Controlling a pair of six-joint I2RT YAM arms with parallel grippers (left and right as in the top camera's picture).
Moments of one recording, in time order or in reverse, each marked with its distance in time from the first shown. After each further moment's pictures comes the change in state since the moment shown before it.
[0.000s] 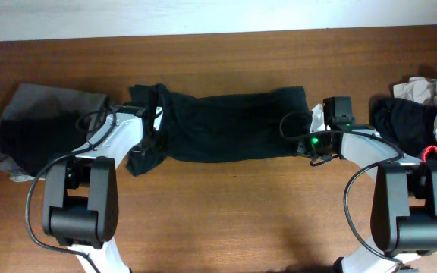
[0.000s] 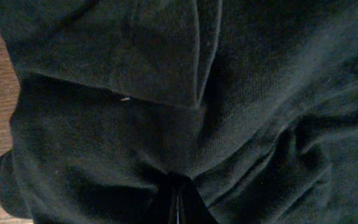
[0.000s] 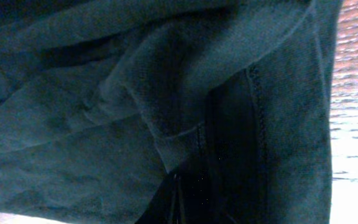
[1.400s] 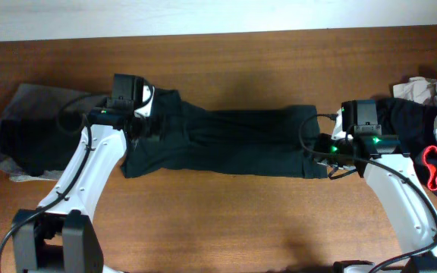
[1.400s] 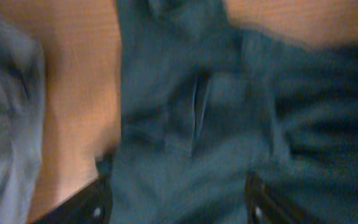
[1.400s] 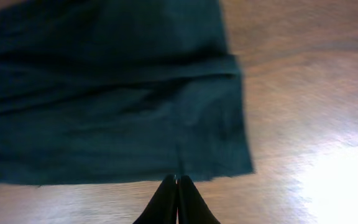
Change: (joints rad) left arm 0.008 -0.299 -0.017 0.061 0.059 0.000; right arm 0.004 -0.417 -0.004 -0.337 0.188 0.043
